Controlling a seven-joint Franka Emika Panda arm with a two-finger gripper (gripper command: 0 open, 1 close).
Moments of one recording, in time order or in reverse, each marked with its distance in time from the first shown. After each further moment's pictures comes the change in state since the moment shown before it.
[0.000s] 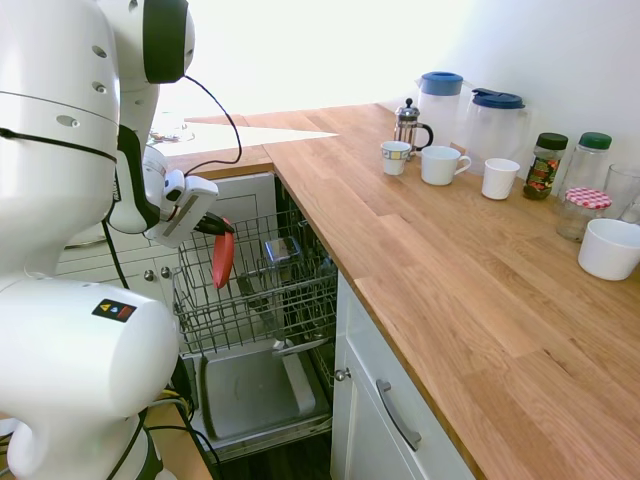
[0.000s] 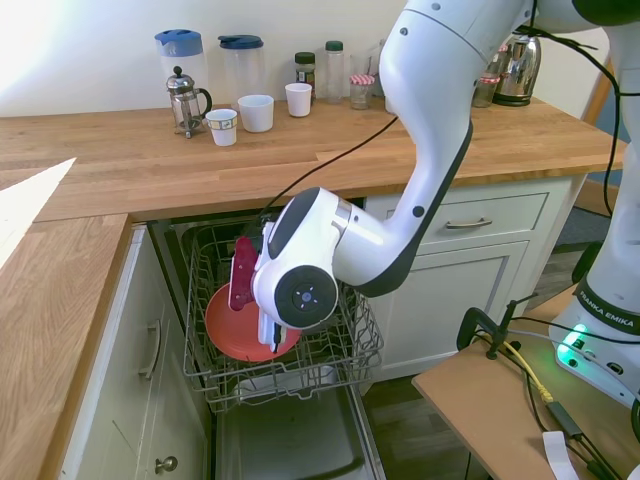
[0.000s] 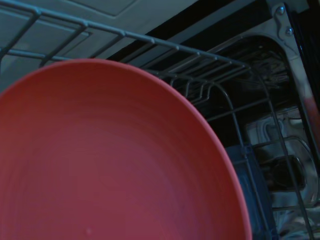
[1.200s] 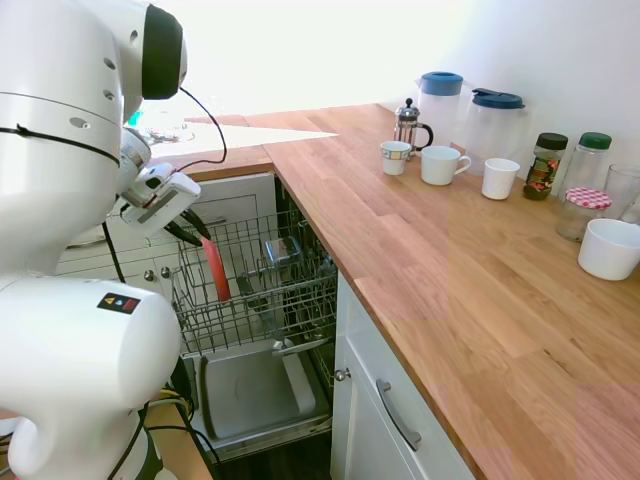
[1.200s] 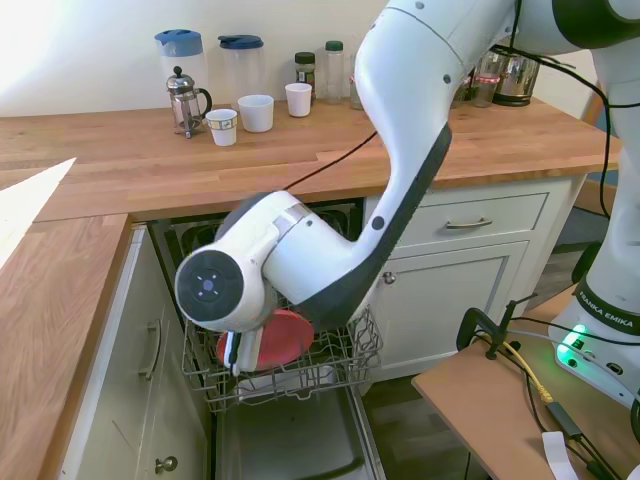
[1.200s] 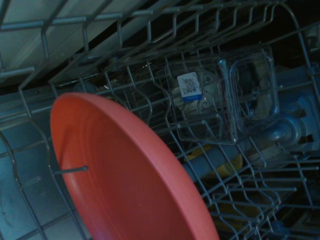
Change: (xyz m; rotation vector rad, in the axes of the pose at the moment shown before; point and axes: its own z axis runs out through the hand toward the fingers) arm 0.035 -0.047 -0.040 -0.121 -0.380 0.128
